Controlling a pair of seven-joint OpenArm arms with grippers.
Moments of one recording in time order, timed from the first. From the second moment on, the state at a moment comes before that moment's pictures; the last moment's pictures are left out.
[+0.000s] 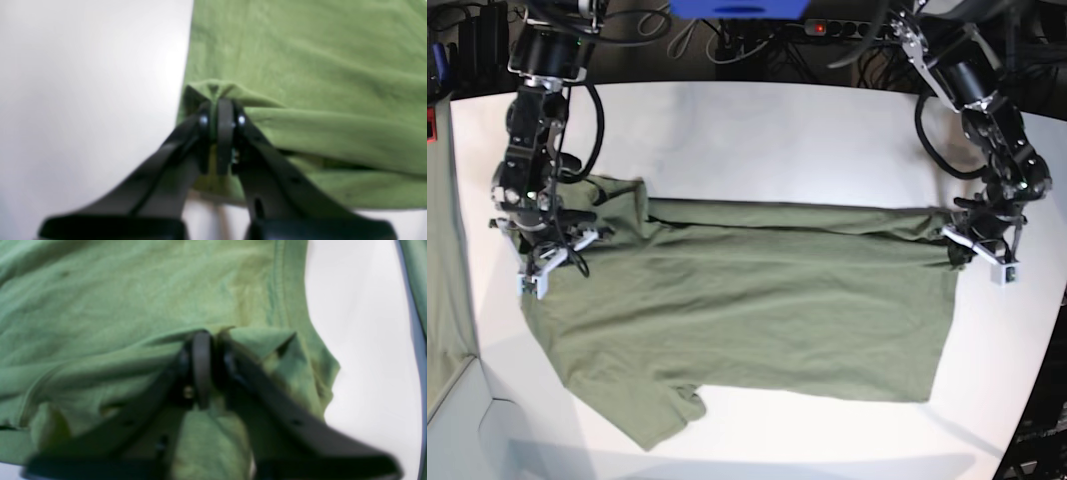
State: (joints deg) left arm -10.2 -7.0 -38.2 72.2 -7.1 -35.1 37.4; right arm 3.0 3.9 16.5 87.7 -0.5 7.6 -43.7
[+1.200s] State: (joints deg) left arm -7.8 -9.2 -33.9 71.8 -8.0 -35.5 36.8; right arm -13.7 3.8 15.5 96.1 -0.3 7.6 -43.5
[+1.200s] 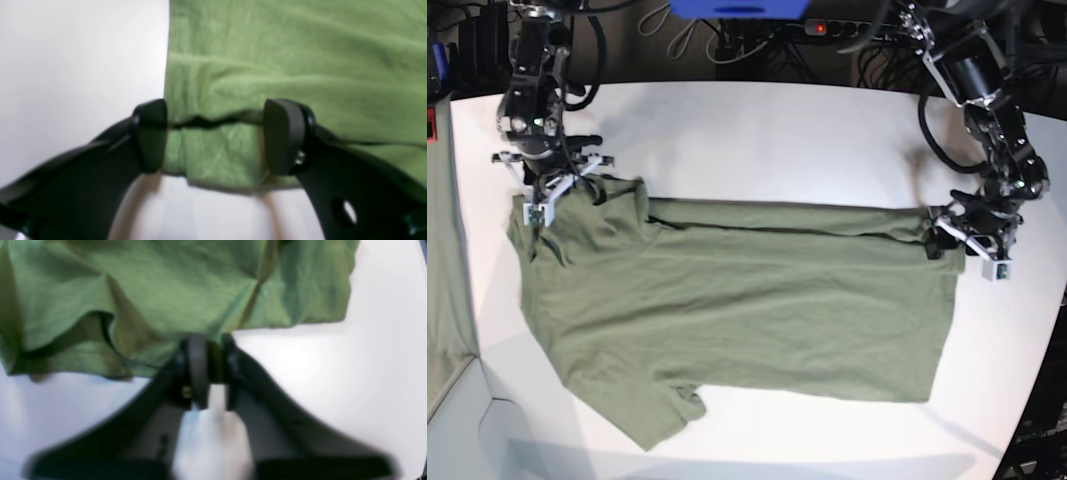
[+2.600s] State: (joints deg) left arm -12.4 -10.4 -34.0 74.0 -7.9 -35.5 37.0; right arm 20.9 7.9 12.9 72.4 -0.5 7.6 -45.8
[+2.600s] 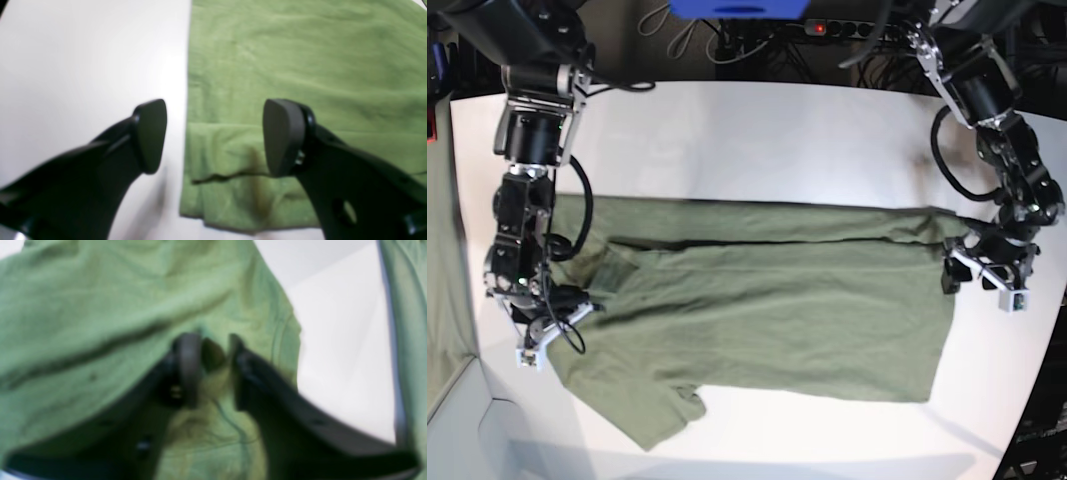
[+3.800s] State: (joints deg) left arm -5.6 -10.6 -33.6 68.3 -8.8 -35.4 34.5; right arm -6.2 7.8 18.6 101.7 0.1 7.6 -45.3
